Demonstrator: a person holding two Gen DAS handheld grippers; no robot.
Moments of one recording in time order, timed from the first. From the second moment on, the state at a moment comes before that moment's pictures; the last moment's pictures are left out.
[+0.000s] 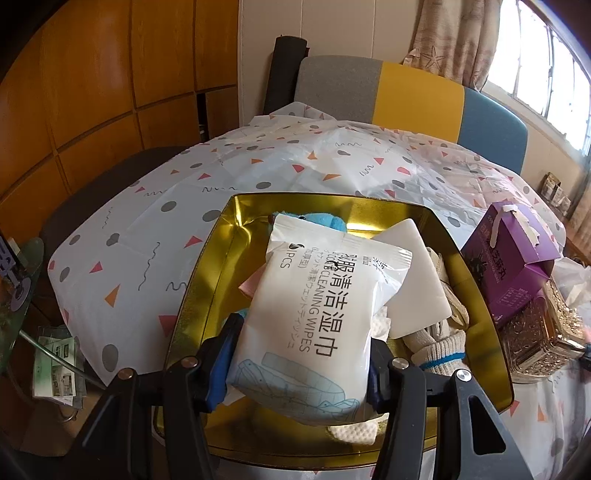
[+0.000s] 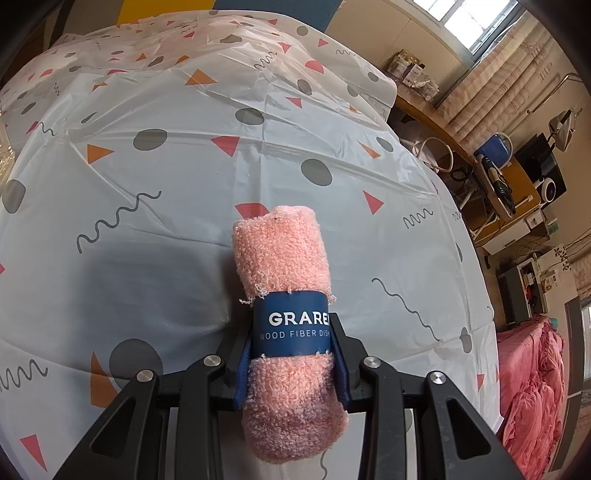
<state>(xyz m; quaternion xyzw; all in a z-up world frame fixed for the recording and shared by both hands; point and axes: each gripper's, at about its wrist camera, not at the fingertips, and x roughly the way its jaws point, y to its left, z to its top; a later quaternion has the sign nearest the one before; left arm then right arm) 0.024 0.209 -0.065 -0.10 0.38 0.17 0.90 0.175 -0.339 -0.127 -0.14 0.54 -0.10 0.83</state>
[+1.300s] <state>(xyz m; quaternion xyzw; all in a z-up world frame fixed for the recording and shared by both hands) 0.004 0.212 -0.023 -0.10 0.32 0.22 0.92 0.174 -0.334 -0.127 -0.16 0.53 -0.10 0.82</state>
